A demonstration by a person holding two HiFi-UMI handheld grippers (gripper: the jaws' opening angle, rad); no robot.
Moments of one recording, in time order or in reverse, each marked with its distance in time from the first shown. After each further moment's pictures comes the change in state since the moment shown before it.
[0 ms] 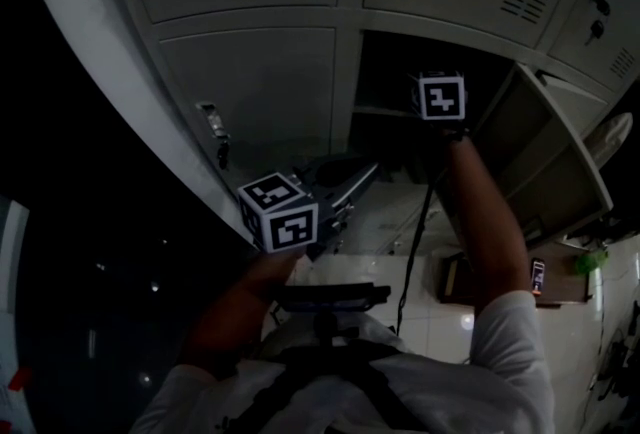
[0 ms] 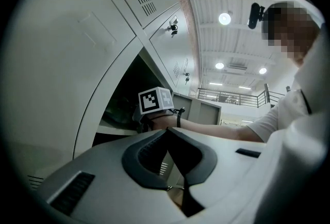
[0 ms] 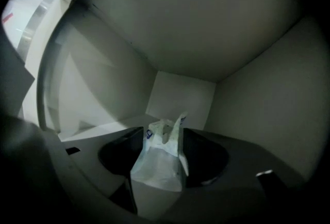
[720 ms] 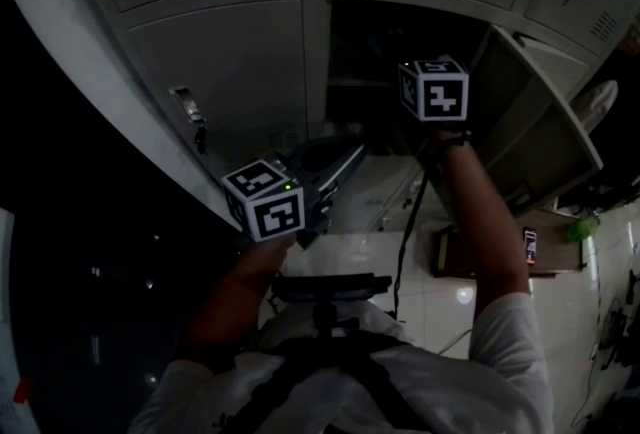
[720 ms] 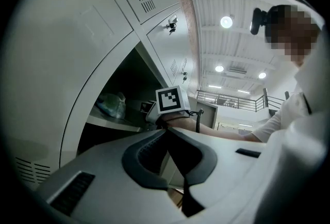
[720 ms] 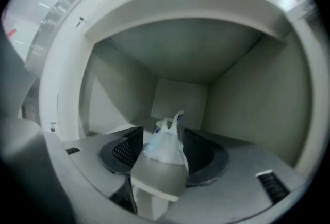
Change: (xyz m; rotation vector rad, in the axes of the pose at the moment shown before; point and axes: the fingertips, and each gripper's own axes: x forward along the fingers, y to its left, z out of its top) left arm 0.005 -0.018 -0.014 -0.043 -0.013 -0.026; right arm -0.066 0.001 -0.009 0.072 -0.053 0.014
